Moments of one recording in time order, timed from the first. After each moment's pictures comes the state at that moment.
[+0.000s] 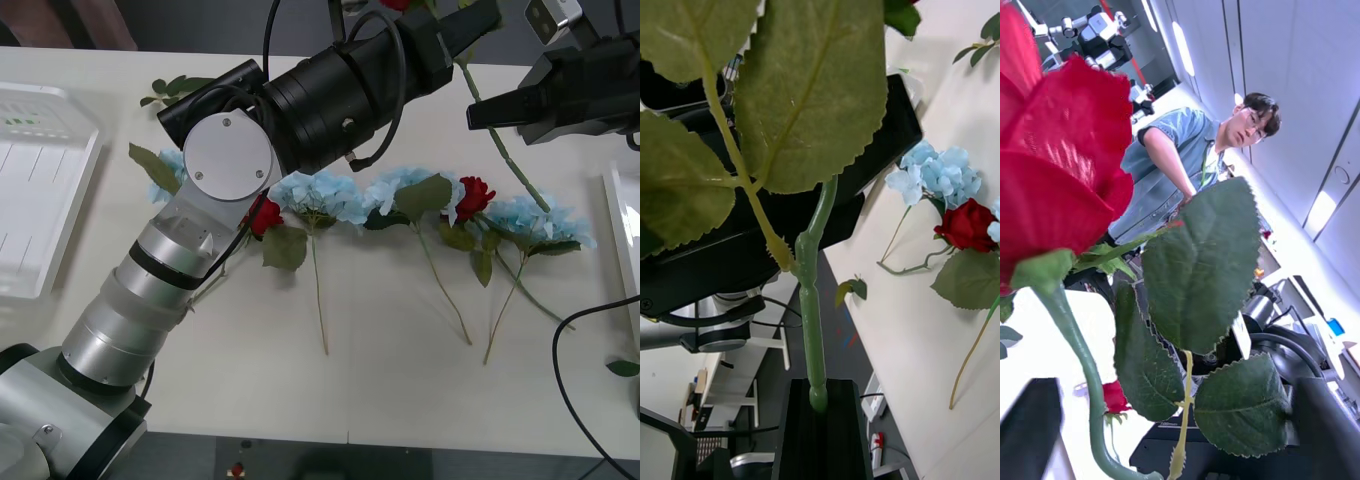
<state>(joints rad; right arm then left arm) -0.73 -0.55 -0.28 -1.35 -1.74 1.81 1.74 -0.64 0.15 -0.38 -1.67 1.41 0.41 -1.70</state>
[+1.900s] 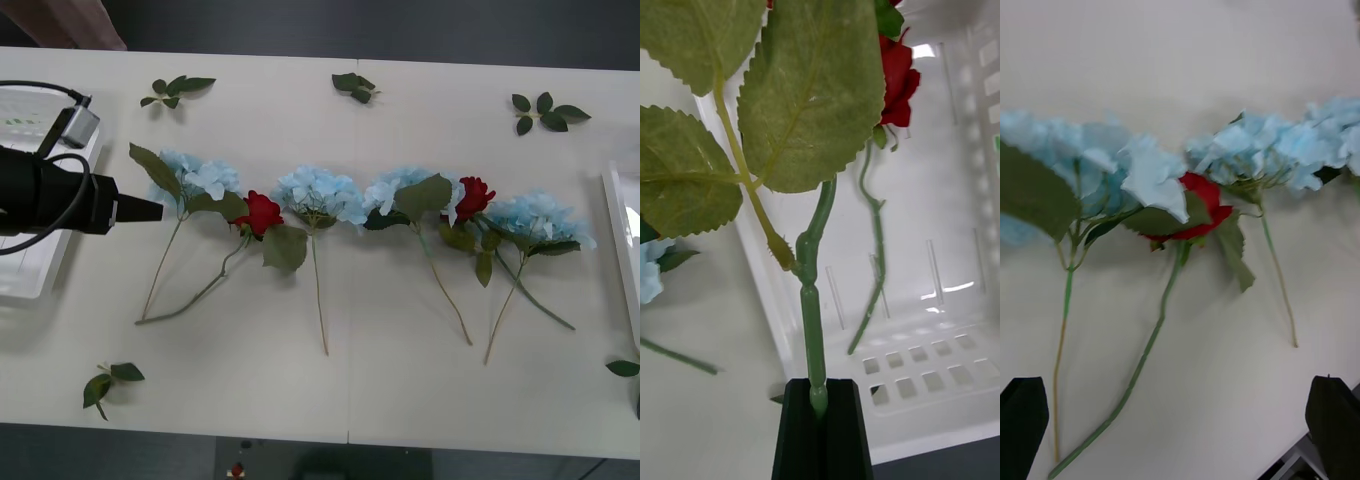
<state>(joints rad) -0.26 -0.92 -0.58 -1.50 -0.82 1.68 1.58 -0.25 0.90 0.02 -1.84 1.38 1.26 -1.61</state>
